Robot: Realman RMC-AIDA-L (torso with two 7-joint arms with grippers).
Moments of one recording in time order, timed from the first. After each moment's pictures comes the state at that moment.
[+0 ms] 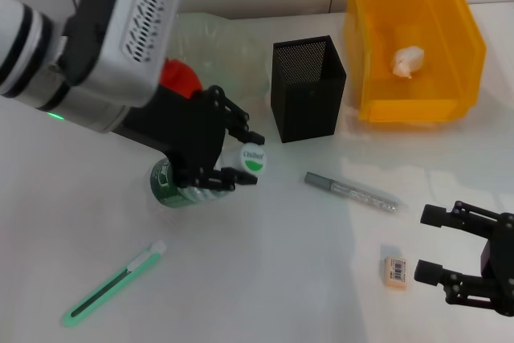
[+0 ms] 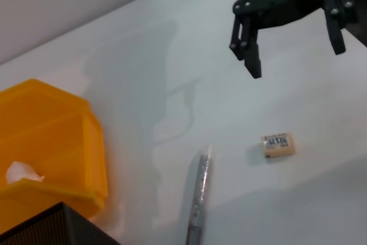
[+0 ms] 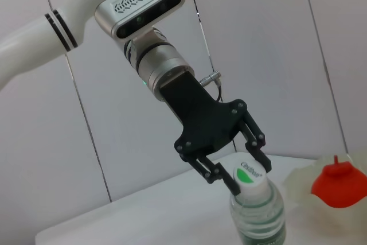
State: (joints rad) left arm -0.73 -2.07 1.33 1.25 2.18 1.61 -1.46; right arm 0.15 2.04 -0.65 -0.57 -1.83 -1.90 1.05
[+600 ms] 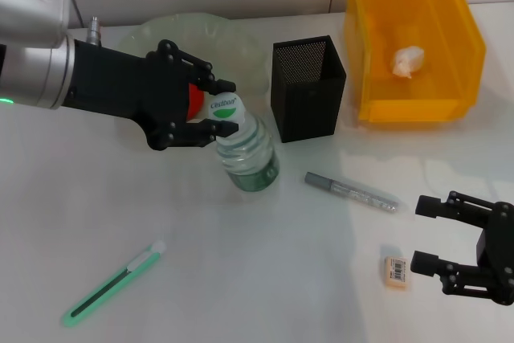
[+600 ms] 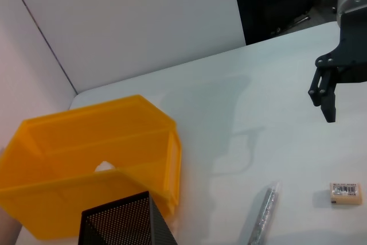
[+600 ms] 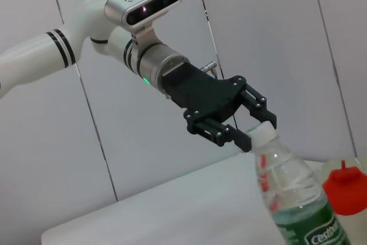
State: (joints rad) left arm -0.66 -2.07 1.11 1.21 2.08 1.60 -1.46; right arm 0.18 2.03 -0.66 -0.57 -1.83 -1.90 1.07
